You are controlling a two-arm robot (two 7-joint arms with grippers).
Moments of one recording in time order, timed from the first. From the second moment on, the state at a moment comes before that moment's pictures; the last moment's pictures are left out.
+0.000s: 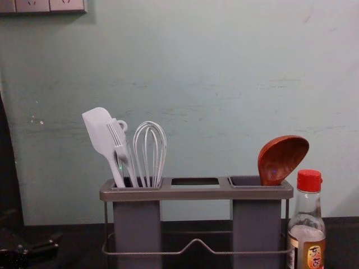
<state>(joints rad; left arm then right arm) -0.20 0.60 0.45 -1.41 -0.25 -0.12 0.03 0.17 0.27 0.05 -1.52 0.20 -0.30 0.25</state>
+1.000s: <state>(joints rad) -0.20 0.60 0.45 -1.41 -0.25 -0.12 0.03 0.21 0.30 -0.06 -1.27 0.07 -0.14 0.27</state>
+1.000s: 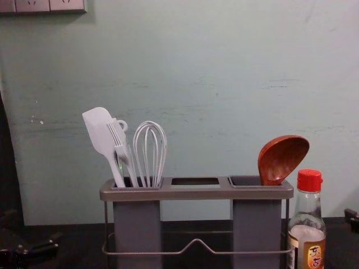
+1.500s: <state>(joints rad) -0.20 0.60 0.45 -1.41 -0.25 -0.12 0.03 0.22 0.30 -0.07 -1.26 0.07 -0.15 0.27</state>
